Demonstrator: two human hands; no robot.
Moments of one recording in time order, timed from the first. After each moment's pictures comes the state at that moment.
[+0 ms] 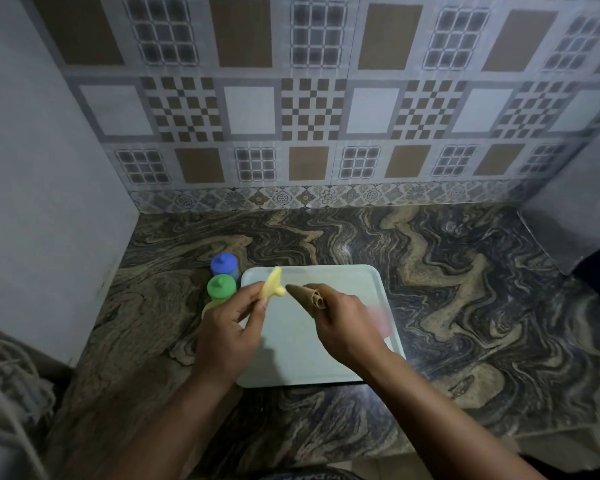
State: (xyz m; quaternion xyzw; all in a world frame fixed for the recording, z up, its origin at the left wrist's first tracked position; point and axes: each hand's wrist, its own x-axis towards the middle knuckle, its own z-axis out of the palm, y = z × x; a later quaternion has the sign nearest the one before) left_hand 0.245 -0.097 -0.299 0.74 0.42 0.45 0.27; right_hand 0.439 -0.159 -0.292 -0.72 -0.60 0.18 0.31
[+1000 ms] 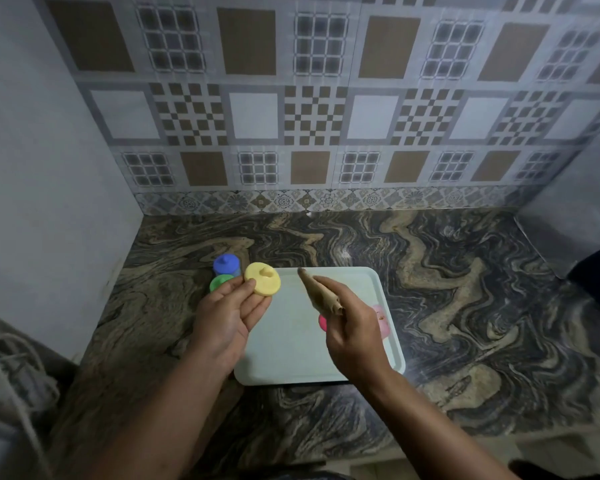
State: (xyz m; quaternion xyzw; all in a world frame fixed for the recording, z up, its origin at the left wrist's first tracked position) left_hand 0.259 -0.089 -0.260 0.22 0.43 0.46 0.75; right_hand 0.431 -0.181 -0.299 -0.61 -0.60 0.09 0.51
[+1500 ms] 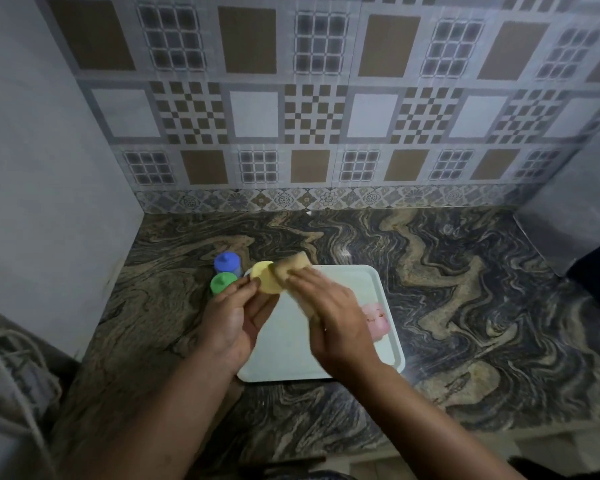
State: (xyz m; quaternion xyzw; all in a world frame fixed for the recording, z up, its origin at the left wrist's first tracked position) left_hand 0.263 -0.097 -0.255 0.19 0.39 0.45 0.78; right_hand 0.415 -0.175 -0.290 -0.55 -0.71 -0.02 0.45
